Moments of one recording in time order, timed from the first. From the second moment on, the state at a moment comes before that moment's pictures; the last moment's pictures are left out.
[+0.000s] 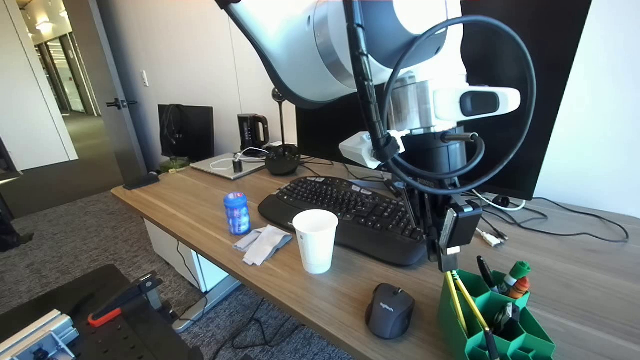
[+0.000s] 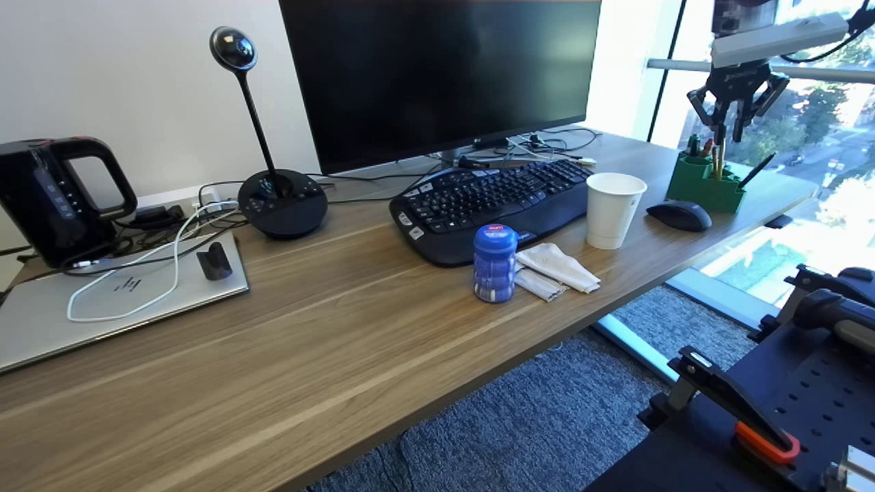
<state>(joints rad) -0.07 0.49 -0.32 -1.93 -0.19 2.42 0.56</state>
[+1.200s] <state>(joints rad) -0.07 0.43 -0.32 -1.94 -0.19 2.42 0.52</state>
